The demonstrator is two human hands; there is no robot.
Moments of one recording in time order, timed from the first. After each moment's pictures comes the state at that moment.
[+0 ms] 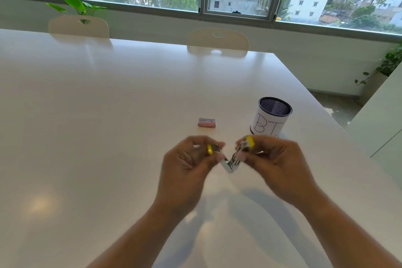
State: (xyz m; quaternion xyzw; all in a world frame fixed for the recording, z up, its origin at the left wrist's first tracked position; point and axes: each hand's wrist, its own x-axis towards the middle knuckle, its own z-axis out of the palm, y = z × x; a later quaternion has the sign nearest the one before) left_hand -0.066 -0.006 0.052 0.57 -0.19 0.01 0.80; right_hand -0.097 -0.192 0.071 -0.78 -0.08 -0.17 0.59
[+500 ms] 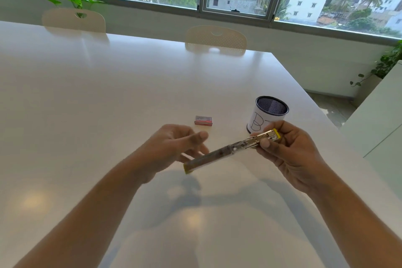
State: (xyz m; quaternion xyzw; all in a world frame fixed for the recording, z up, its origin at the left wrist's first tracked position) left_hand -0.014 0.026 0.076 0.71 -0.22 -0.21 0.63; right_hand -0.087 -0.232 0.077 -0.58 -0.02 -0.07 0.81
